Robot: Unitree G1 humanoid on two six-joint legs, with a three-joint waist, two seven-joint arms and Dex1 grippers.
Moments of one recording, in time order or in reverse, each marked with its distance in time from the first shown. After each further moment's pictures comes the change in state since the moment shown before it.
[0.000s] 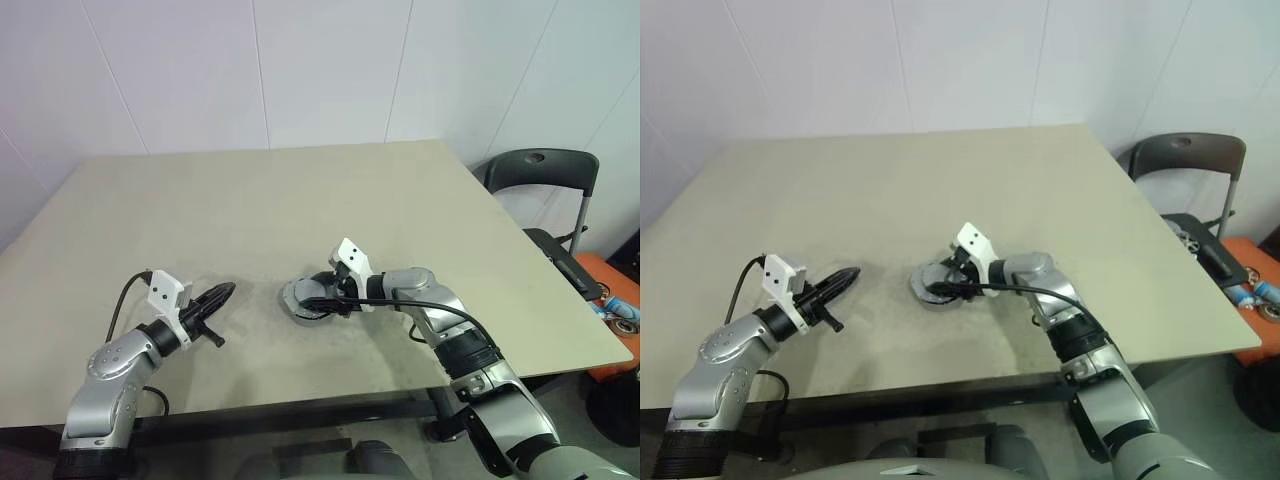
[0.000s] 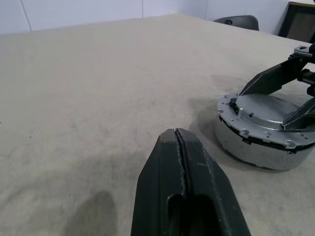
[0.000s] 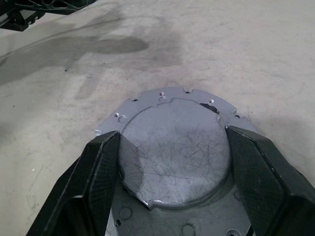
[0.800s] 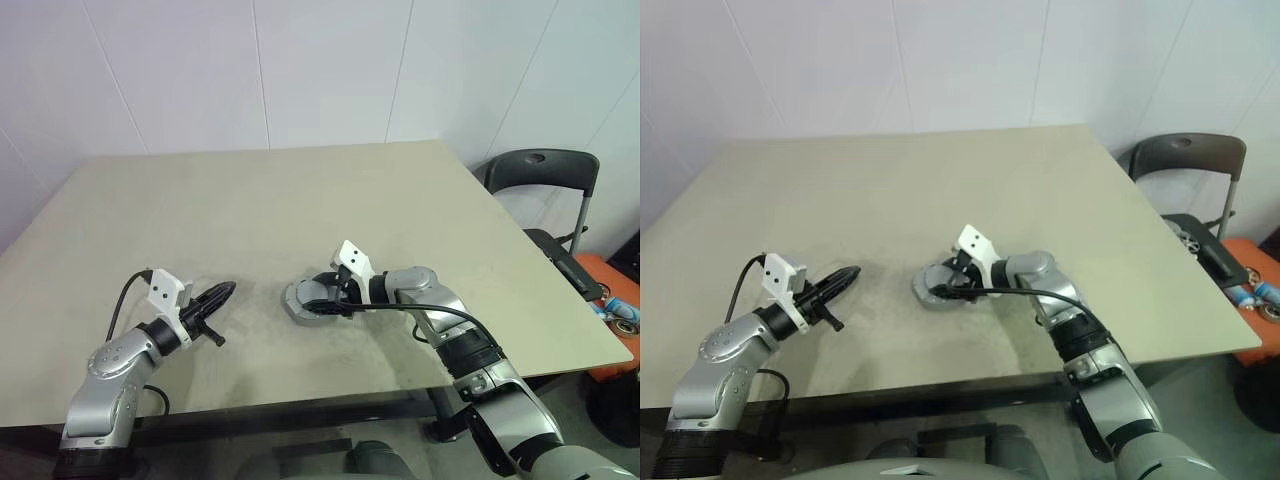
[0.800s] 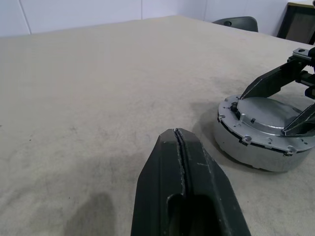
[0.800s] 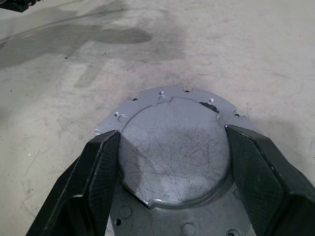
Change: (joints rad) left arm -0.004 0.000 0.000 -0.006 0.000 0.010 0.001; right arm -0.002 -0.015 0.014 0.029 -0.036 -0.069 0.027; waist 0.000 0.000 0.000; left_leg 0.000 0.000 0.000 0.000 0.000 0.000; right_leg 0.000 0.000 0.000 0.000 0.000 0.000
